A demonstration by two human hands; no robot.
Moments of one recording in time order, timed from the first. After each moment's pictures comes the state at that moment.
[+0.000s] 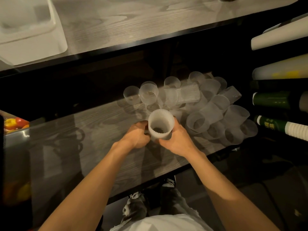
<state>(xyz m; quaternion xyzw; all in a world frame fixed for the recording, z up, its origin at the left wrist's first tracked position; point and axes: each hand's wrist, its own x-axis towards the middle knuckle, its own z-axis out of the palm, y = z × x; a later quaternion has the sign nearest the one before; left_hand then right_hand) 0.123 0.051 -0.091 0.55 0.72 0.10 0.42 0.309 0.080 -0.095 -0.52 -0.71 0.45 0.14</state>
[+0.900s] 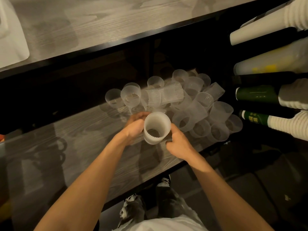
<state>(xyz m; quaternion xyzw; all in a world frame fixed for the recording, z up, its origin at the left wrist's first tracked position) 0.158 0.099 -0.098 0.33 0.65 0.35 0.59 0.359 0.092 -0.102 -0.56 -0.65 0.51 0.09</state>
